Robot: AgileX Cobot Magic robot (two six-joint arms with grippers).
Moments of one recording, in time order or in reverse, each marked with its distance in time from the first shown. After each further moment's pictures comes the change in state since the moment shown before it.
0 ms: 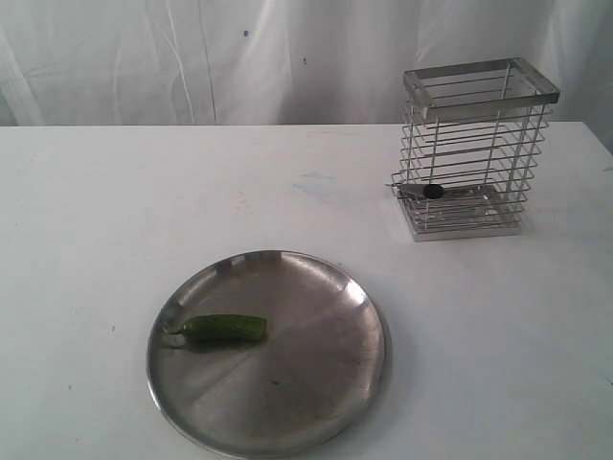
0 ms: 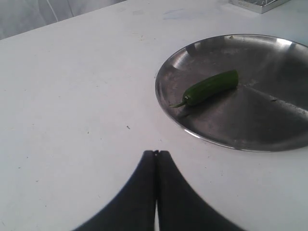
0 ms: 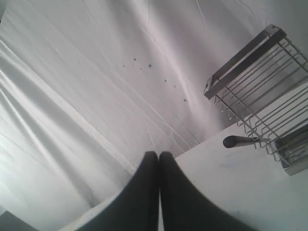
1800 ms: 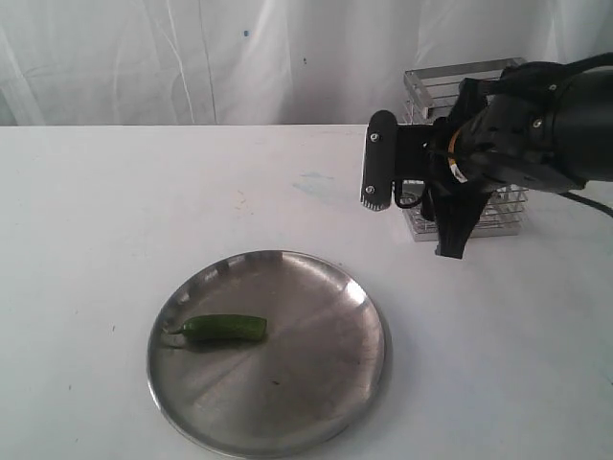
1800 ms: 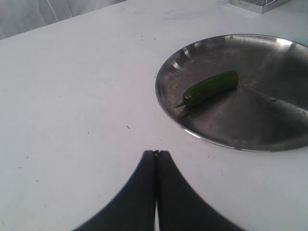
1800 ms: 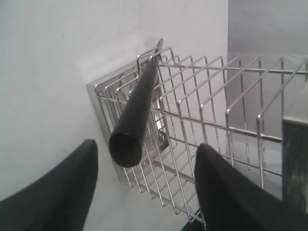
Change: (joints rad) left arm 0.000 0.000 0.000 0.000 0.000 0.000; right arm 0.085 1.624 -1.051 -1.325 0.598 -0.499
